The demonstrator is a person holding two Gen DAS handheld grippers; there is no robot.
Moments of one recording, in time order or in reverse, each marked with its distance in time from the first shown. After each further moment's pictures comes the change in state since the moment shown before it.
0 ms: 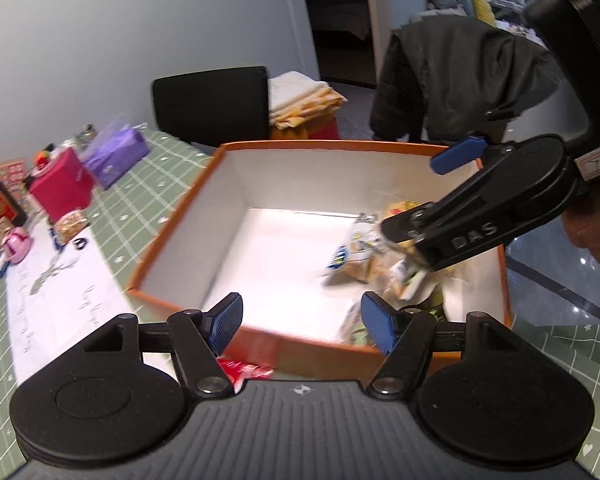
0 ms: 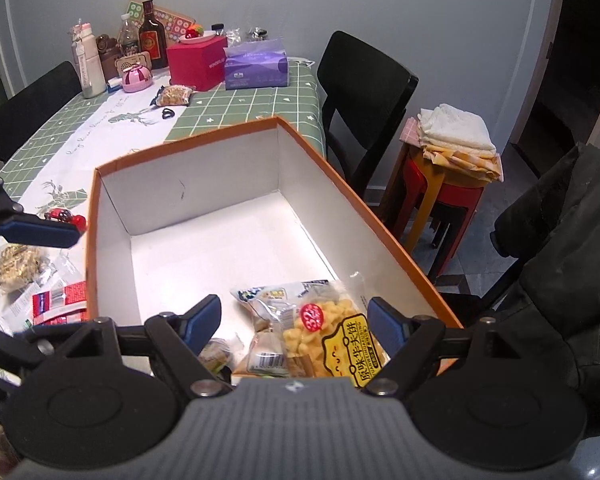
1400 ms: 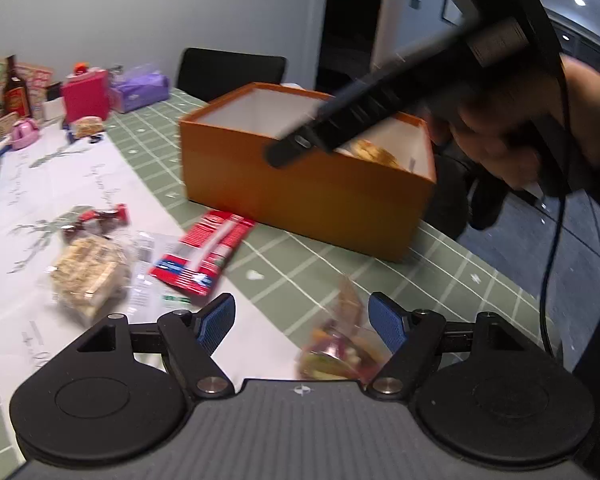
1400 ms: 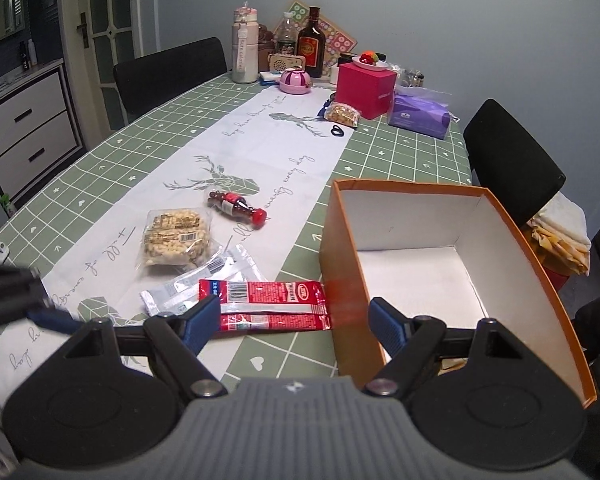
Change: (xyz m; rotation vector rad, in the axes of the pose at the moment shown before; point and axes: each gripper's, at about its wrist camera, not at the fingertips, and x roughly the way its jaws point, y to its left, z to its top) left arm -0.086 0.016 -0.170 -0.205 -0.119 -0.197; right arm -0.046 0.155 -0.013 -0.286 -0.058 0.218
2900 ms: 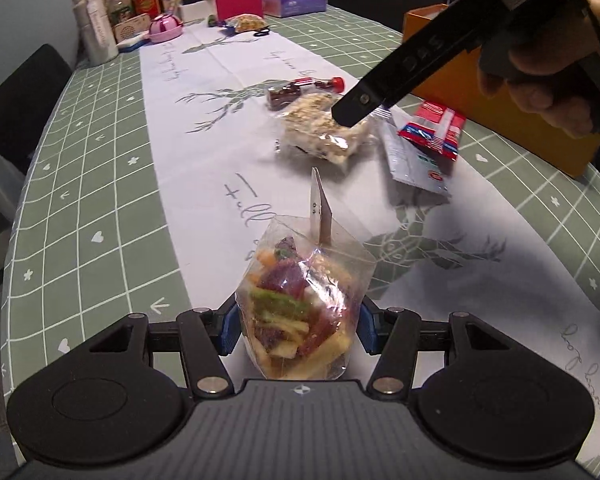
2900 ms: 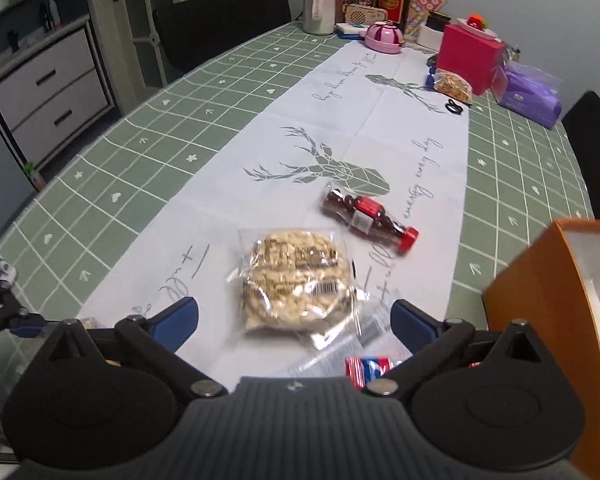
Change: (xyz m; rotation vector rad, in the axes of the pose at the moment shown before) left arm -0.044 0.146 -0.076 -0.169 0.209 0.306; right arm 0.153 0.131 0.066 -0.077 0.165 0.081
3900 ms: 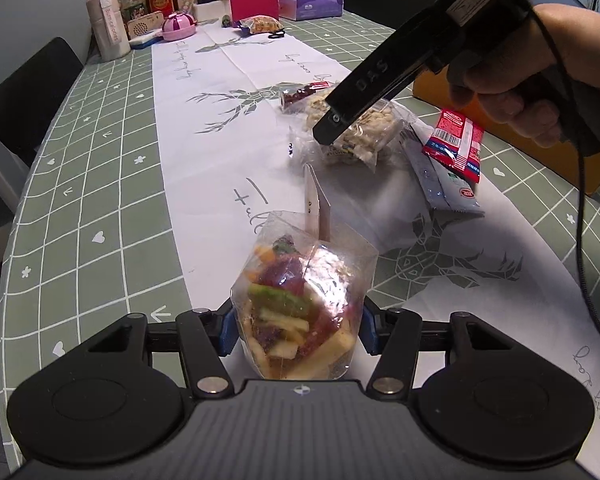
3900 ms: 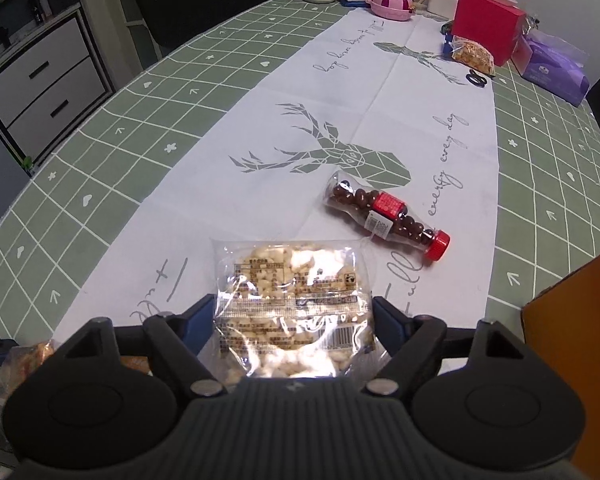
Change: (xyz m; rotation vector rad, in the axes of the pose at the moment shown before) left arm 0.011 0.004 0.003 -0.032 -0.018 0.018; right arm 0.039 -0.018 0.015 0.079 0.055 0.081
